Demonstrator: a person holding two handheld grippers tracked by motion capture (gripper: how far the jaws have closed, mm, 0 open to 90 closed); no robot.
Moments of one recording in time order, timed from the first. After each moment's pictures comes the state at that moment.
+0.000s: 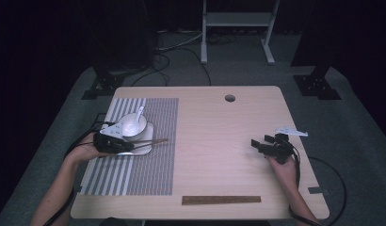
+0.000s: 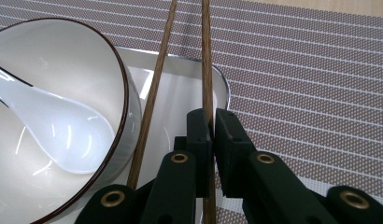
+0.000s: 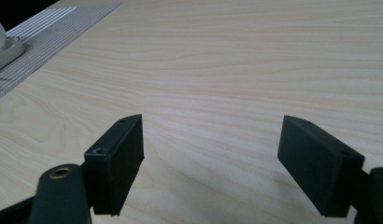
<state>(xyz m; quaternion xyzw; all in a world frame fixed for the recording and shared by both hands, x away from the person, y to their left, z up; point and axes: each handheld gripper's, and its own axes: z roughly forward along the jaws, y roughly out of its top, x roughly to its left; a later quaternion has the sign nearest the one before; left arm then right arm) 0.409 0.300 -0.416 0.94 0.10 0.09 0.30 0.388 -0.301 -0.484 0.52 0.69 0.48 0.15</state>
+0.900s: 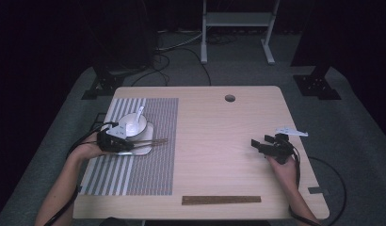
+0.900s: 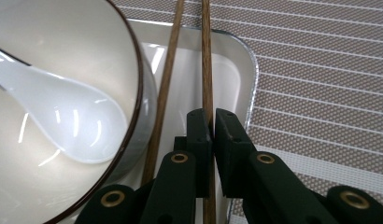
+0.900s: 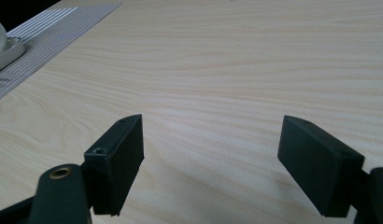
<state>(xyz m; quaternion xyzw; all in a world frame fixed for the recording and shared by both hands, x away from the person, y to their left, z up) 0.419 0.297 -0.427 0.96 0.09 0.10 0.26 0.388 -0.301 -0.484 0.52 0.69 0.48 0.15</state>
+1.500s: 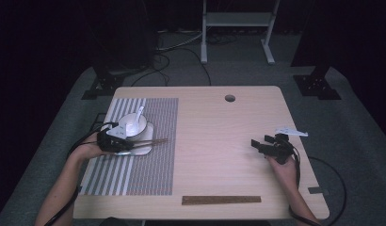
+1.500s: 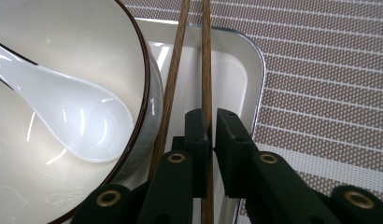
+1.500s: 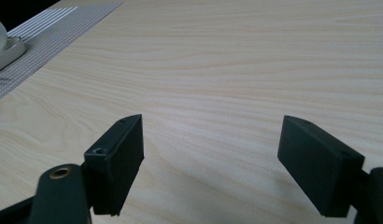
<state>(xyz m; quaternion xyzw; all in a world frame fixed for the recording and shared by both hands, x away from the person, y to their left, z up) 0.419 0.298 -0.426 0.95 0.09 0.11 0.26 0.387 -0.301 -0.484 0.52 0.69 0.48 0.15</state>
